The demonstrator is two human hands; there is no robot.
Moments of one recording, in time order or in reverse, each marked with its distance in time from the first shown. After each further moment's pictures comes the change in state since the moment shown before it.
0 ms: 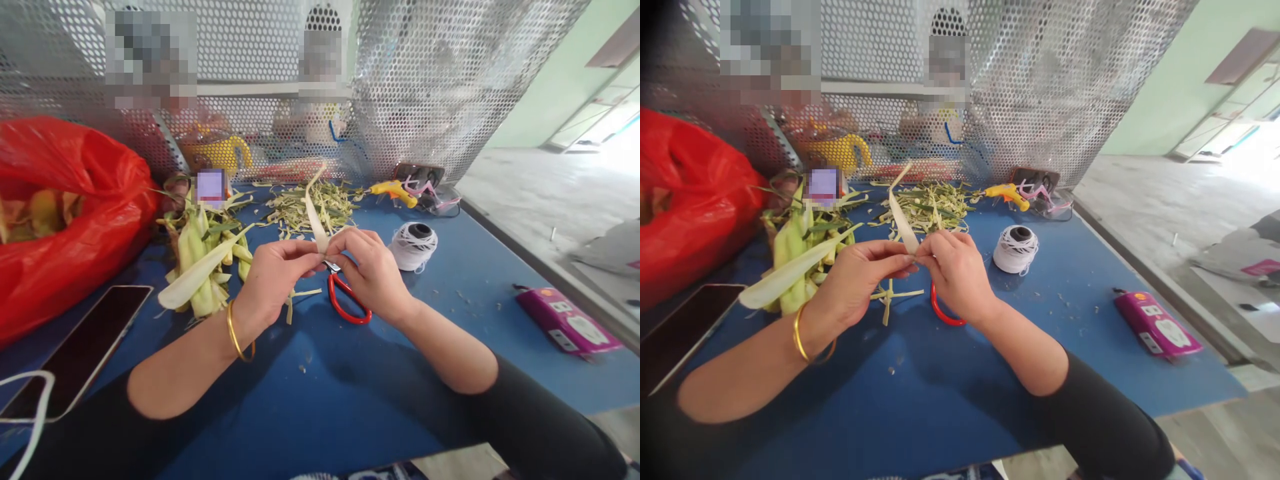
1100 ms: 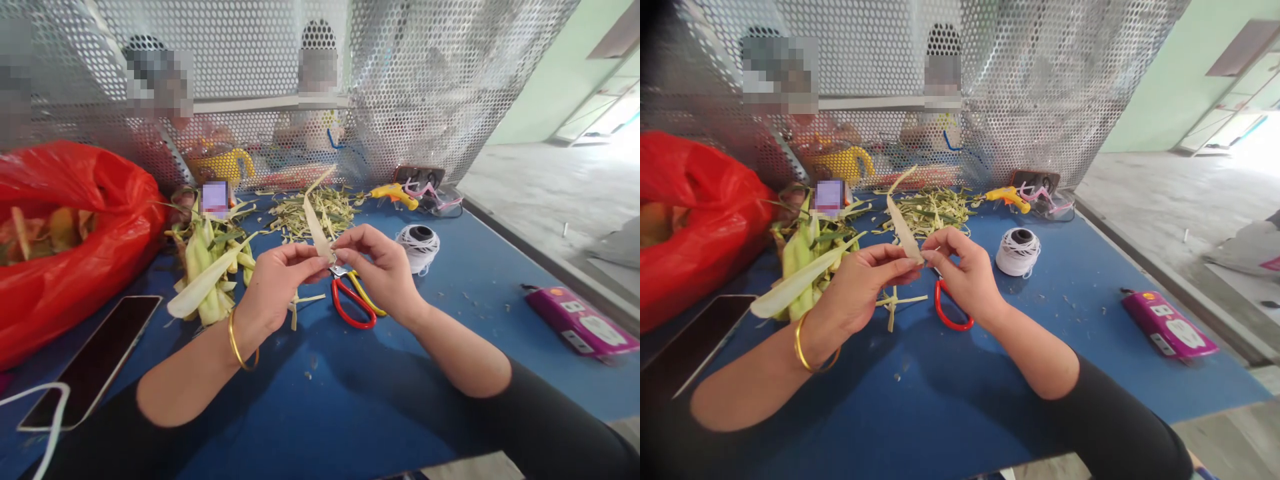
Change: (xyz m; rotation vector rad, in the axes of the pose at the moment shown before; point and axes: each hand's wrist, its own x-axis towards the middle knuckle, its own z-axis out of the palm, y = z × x) left_hand -0.001 0.003 0.001 -0.090 -0.042 -0.025; right_hand 0.001 0.000 0.000 0.522 0.146 0.270
